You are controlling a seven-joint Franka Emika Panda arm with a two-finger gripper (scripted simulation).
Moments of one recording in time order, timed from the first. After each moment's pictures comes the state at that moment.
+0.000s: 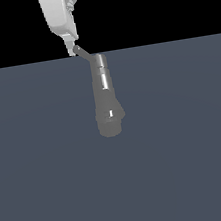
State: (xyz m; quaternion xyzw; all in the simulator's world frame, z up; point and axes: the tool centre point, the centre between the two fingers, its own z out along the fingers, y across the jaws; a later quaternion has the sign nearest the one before) arm -0.003 0.079 0.298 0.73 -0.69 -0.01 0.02
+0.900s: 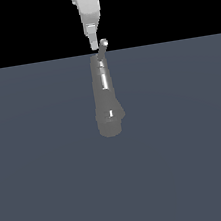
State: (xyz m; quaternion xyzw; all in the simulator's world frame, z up) arm -0.021 0.016 0.305 0.74 -0.68 -0.01 0.03
